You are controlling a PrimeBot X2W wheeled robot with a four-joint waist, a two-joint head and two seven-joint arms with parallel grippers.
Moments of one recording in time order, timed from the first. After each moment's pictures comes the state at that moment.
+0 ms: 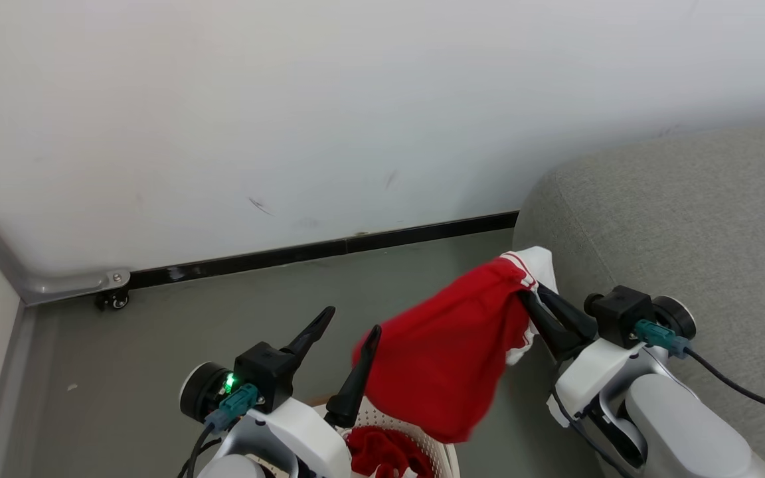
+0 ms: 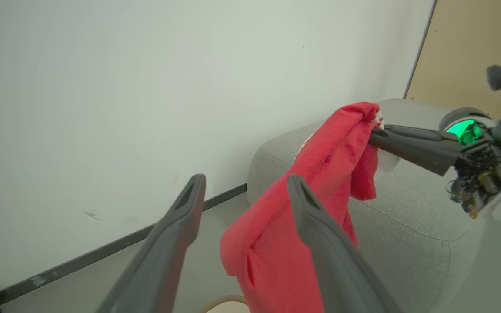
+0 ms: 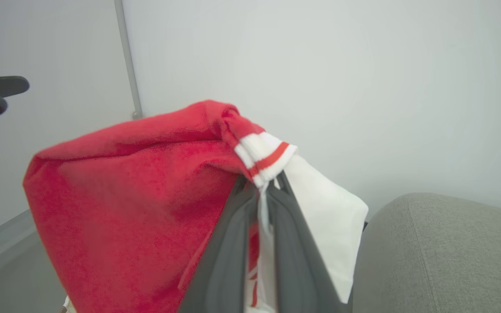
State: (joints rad) left arm -0.23 0.11 -0.46 0.28 -0.29 -0.05 -0.11; right arm -0.45 -0.25 0.57 0.67 0.36 0.13 -0.24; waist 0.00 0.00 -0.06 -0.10
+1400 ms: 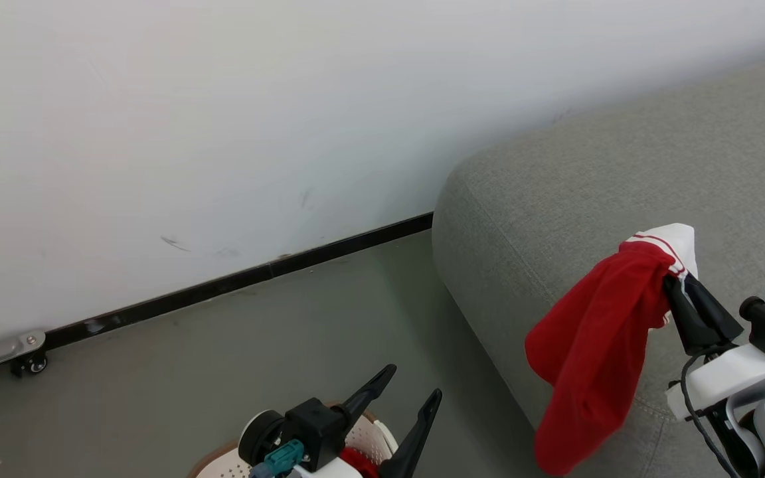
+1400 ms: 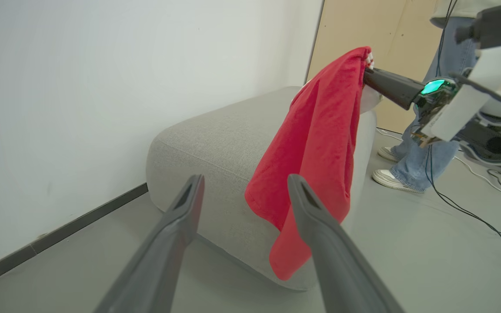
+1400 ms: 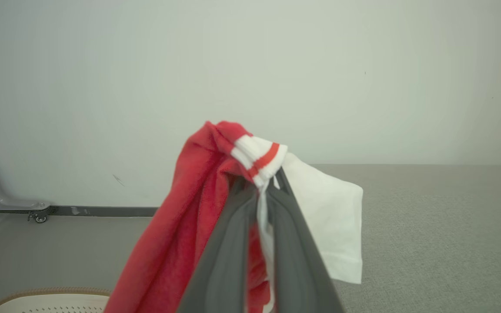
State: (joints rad) left arm -0.15 0.08 -0.60 0.30 -0.36 -0.11 -0.19; right arm -0.26 -0.37 0.21 0.49 0.31 0.13 -0.25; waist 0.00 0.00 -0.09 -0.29
